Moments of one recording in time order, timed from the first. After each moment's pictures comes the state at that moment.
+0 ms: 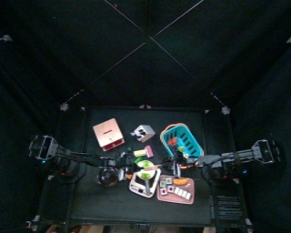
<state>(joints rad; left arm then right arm) -0.08 -0.11 0.87 -0.09 -0.39 0.00 0.06 -0.45 0.99 0.14 -0.30 0.04</state>
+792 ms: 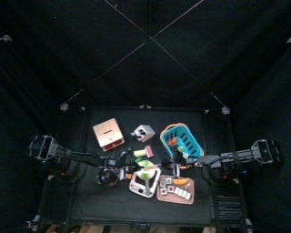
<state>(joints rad) -0.07 -0.11 0.87 -0.09 -0.44 0.00 0.06 -0.44 0.98 0.16 -0.30 0.04</state>
